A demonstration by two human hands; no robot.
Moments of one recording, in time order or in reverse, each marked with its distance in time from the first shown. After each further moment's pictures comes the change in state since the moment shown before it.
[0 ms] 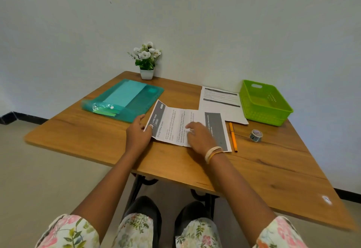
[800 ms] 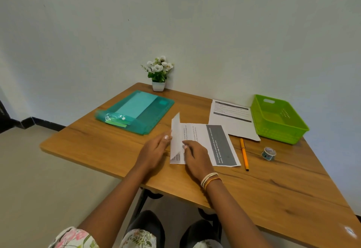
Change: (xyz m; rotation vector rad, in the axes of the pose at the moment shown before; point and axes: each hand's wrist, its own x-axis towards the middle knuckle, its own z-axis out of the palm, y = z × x) left_hand -0.011 0.004 0.001 0.030 -0.262 0.145; right_hand -0.010 -0.013 0.038 0.217 0.144 -0.166
